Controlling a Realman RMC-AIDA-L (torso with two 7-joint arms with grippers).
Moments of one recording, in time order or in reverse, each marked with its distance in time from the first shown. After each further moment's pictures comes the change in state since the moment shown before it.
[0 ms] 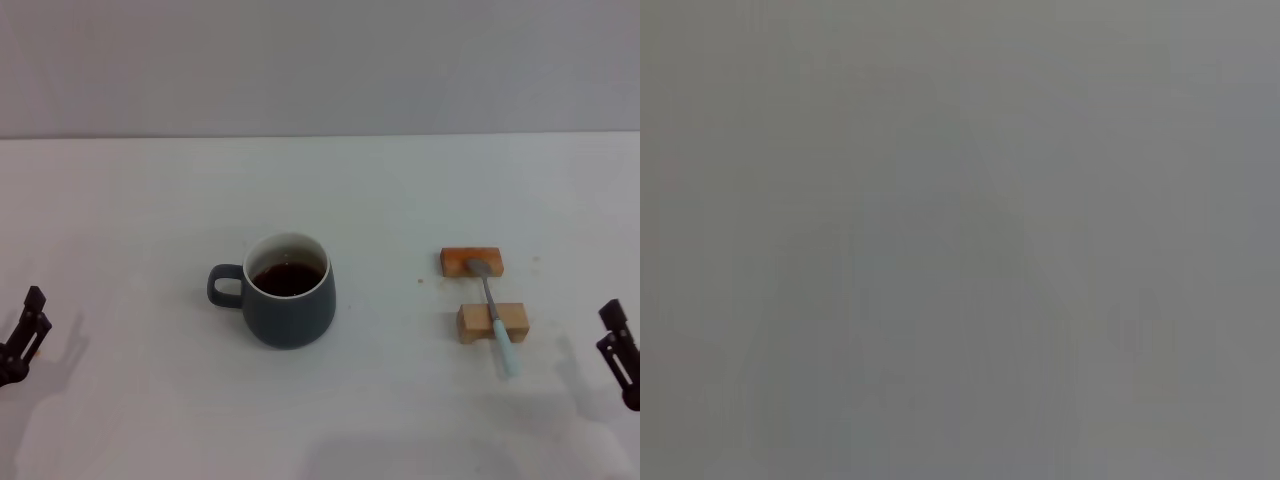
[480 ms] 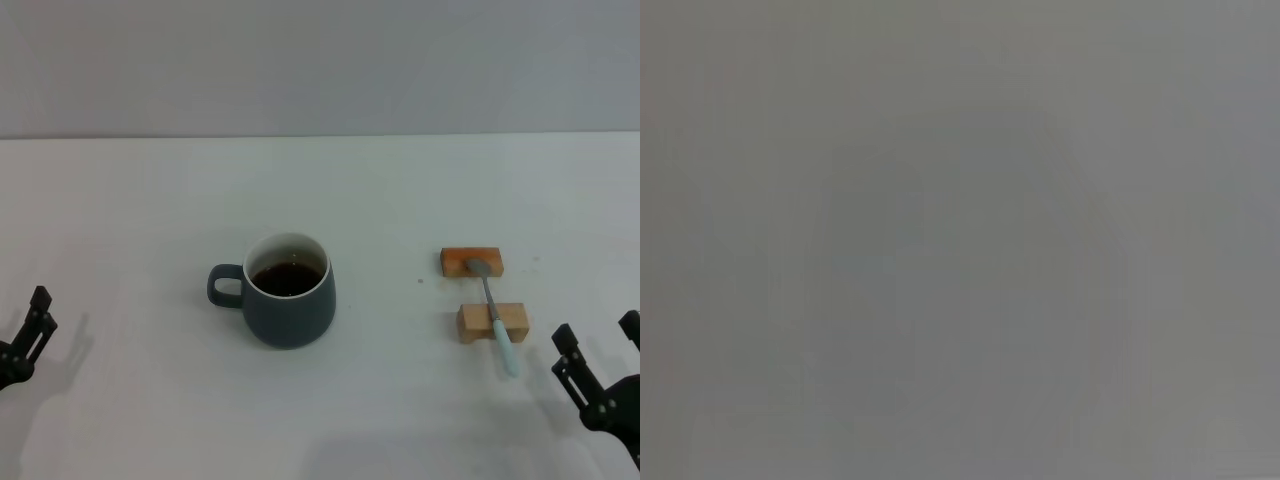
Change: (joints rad) left arm -0.004 -0.001 0.005 0.001 0.007 0.000 -0.001; right arm 0.007 -0.001 -0.053 0.036 -0.003 0.092 0.000
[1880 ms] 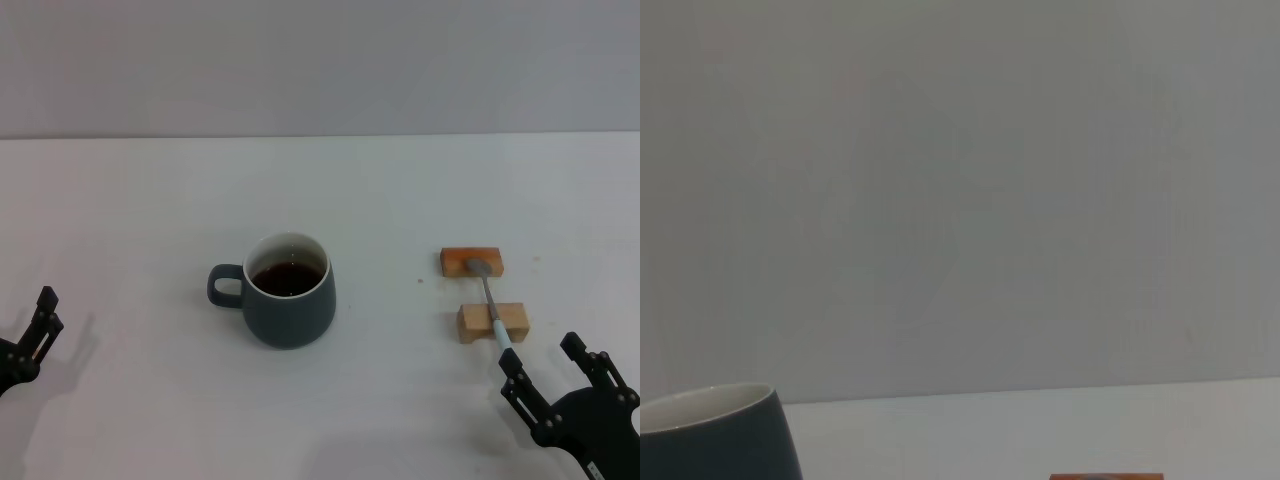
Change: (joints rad) left arm -0.003 0.000 0.012 0.000 0.000 -0.003 0.000; right arm 0.036 0.001 -0.038 0.037 0.000 0.145 0.000
